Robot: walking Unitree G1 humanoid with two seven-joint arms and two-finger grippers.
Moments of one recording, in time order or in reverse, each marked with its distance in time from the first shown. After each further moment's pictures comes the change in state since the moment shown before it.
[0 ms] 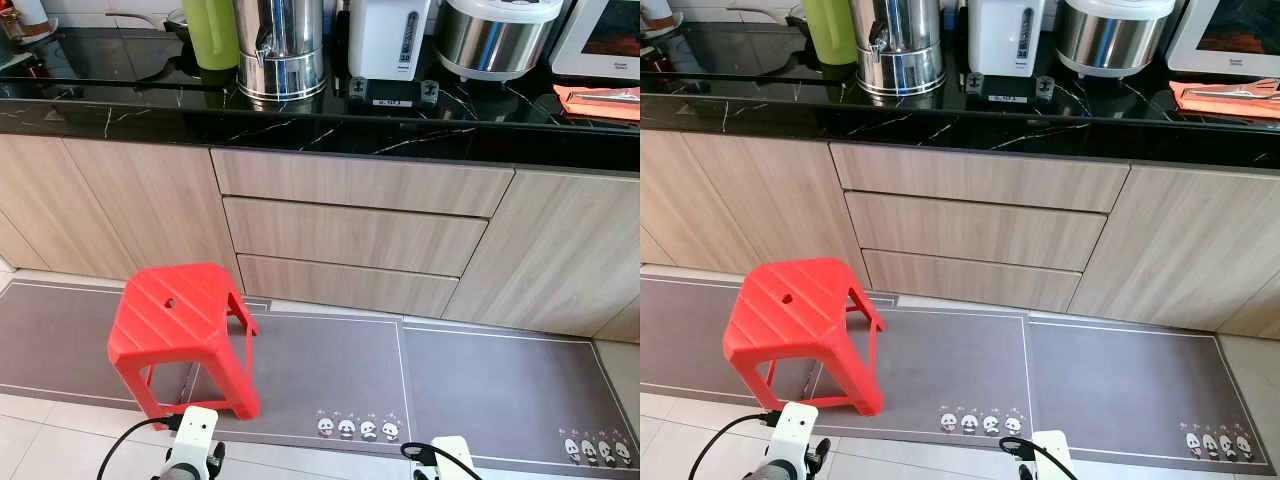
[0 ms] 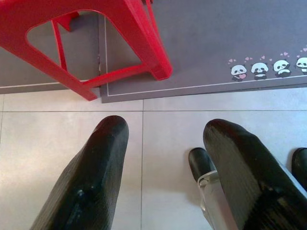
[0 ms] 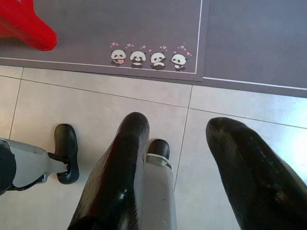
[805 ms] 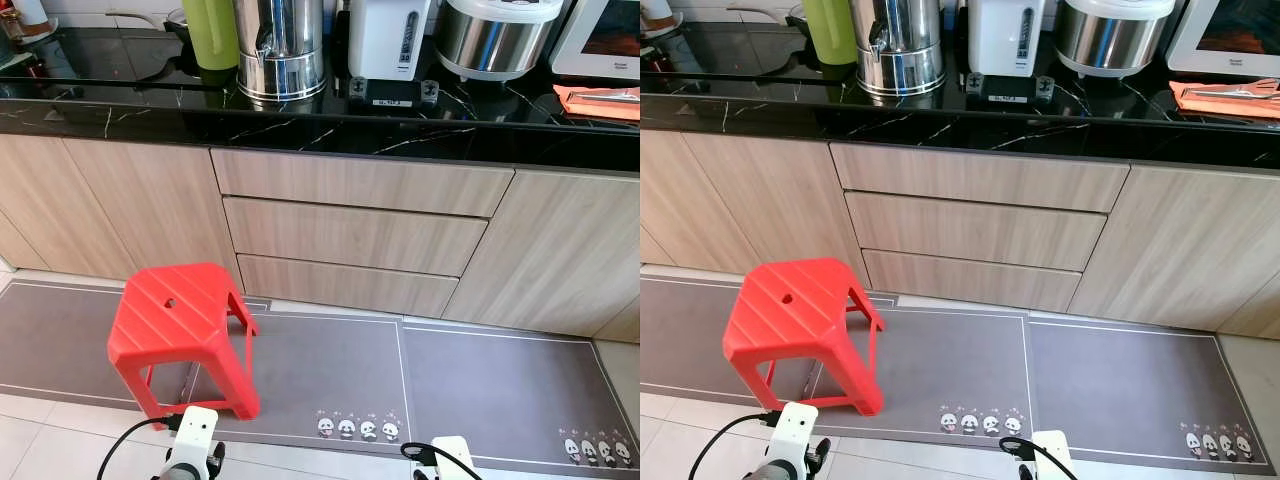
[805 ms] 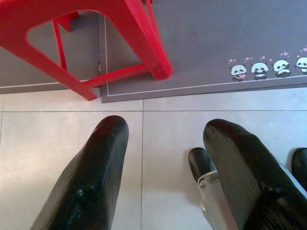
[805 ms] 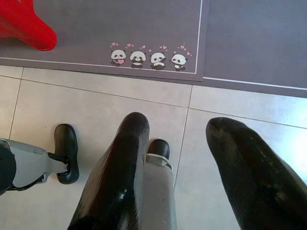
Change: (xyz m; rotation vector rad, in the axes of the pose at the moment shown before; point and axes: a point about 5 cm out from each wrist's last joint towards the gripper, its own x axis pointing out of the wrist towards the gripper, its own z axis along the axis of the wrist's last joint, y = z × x) left arm 0.000 0.000 0.000 0.000 0.000 0.000; right arm 0.000 0.000 0.000 0.000 0.000 0.000
